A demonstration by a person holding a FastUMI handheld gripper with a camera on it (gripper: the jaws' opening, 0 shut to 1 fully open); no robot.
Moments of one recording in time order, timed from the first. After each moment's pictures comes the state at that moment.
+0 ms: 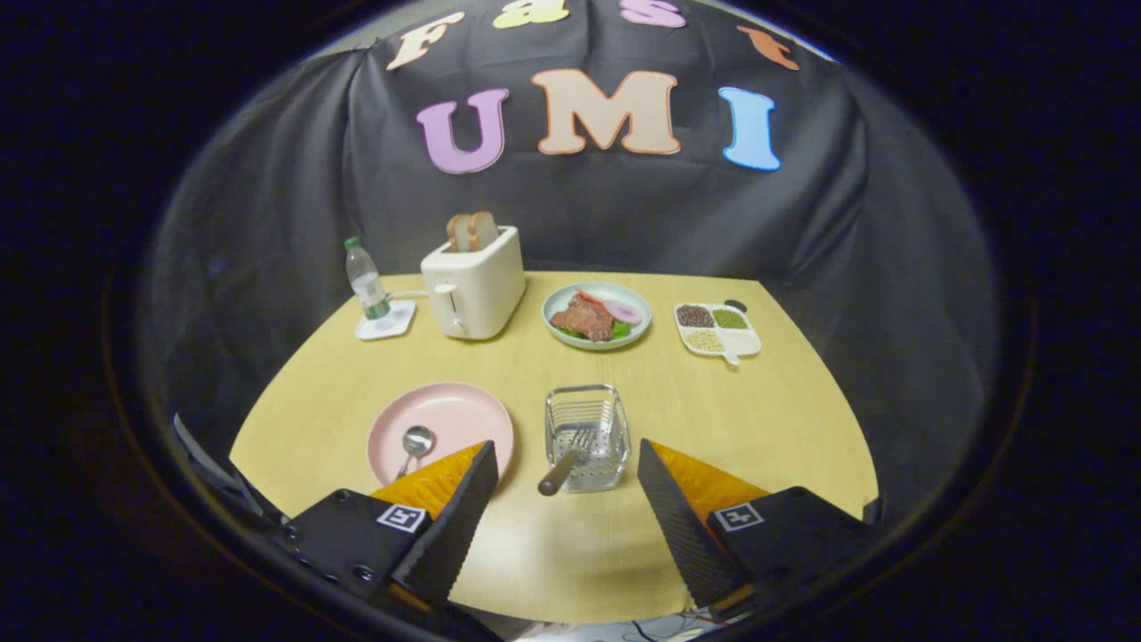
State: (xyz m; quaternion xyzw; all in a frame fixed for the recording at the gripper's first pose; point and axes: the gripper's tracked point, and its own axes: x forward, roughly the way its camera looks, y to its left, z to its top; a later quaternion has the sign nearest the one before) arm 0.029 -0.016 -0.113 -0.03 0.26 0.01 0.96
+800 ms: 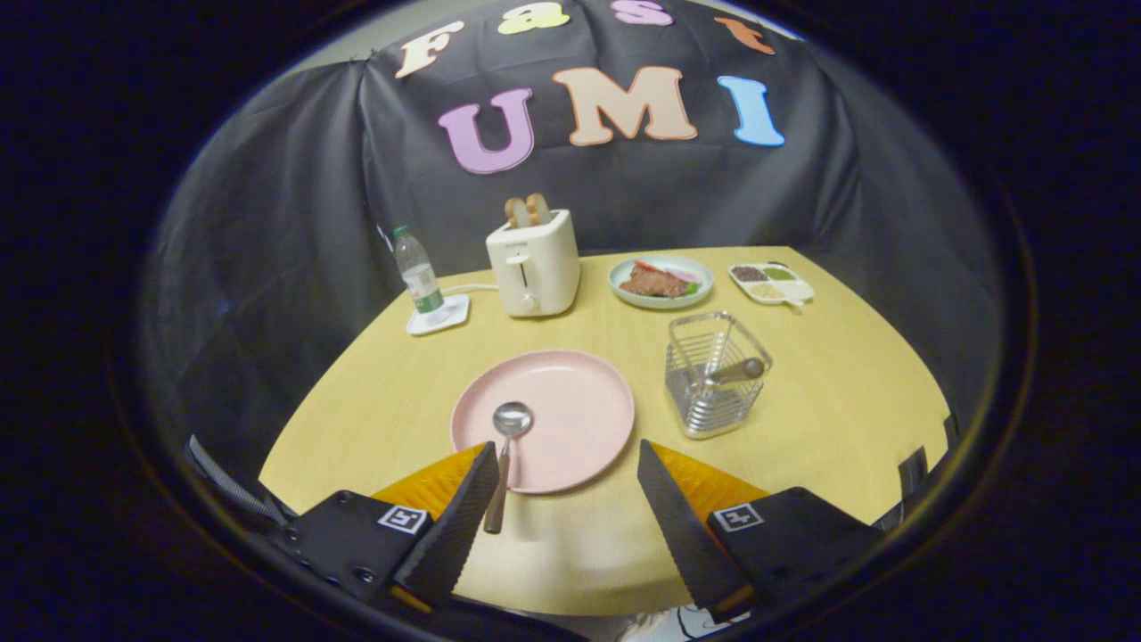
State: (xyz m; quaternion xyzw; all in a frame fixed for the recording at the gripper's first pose) arm -0.025 0.100 -0.205 0.03 0.28 0.04 0.96
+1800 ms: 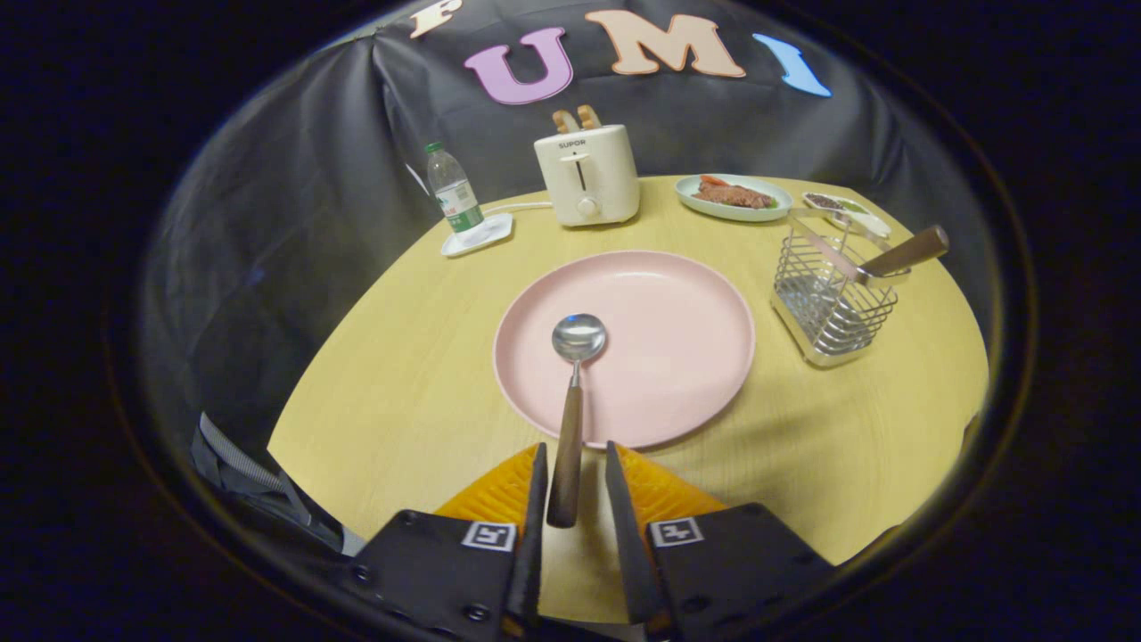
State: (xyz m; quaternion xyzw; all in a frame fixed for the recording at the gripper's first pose) arm -0.024 0.161 -0.288 0.04 0.37 0.10 0.92
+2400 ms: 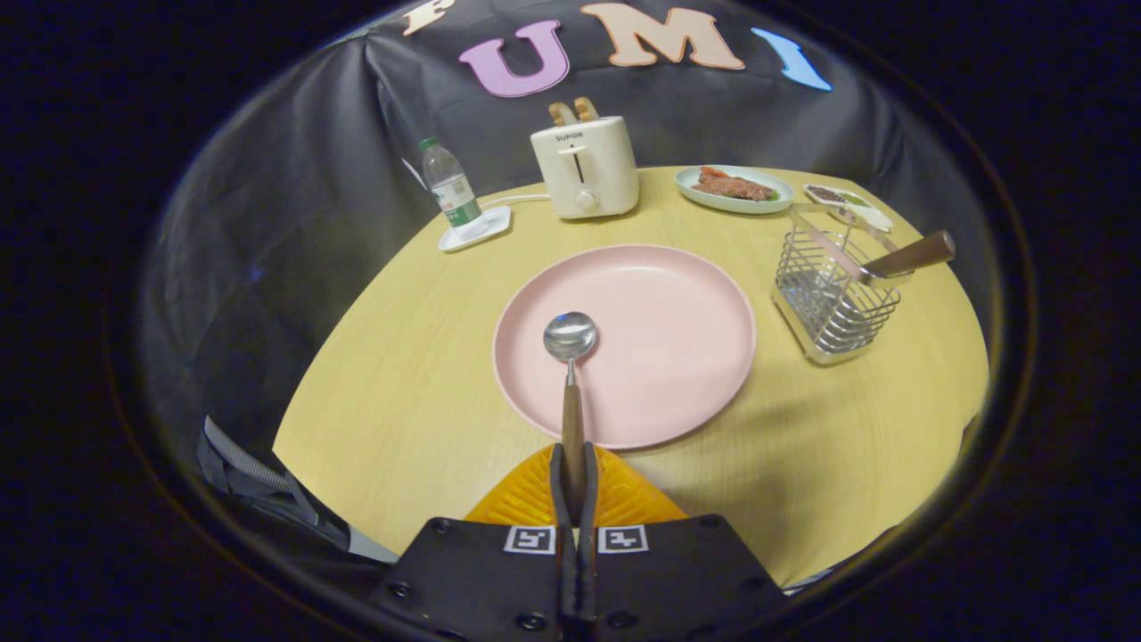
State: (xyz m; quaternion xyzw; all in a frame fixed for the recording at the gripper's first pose) arm -0.024 0.157 -0.284 0.04 0.39 0.10 0.91
